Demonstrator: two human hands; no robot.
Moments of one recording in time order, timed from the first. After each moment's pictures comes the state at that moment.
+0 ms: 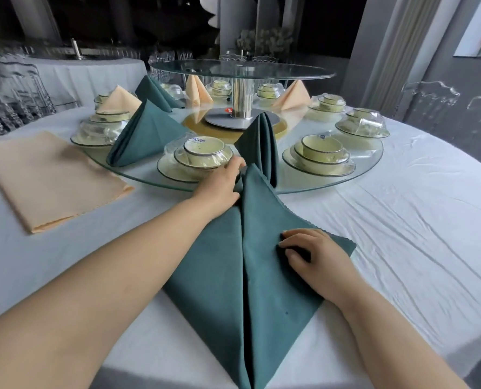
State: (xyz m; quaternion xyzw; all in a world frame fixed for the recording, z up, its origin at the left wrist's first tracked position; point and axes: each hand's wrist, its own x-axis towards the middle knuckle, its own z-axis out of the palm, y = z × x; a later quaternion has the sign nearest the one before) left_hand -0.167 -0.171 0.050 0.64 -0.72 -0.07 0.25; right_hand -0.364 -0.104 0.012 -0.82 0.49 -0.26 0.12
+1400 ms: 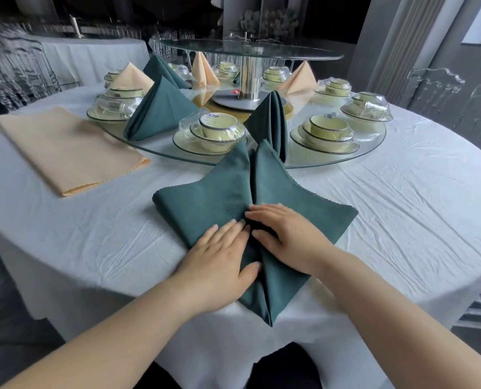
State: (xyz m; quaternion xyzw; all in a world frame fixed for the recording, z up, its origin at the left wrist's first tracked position) left_hand -0.180 -0.001 0.011 0.64 -0.77 -0.05 0.03; right_hand -0.319 -0.072 0.018 -0.91 0.37 -0.16 0.10
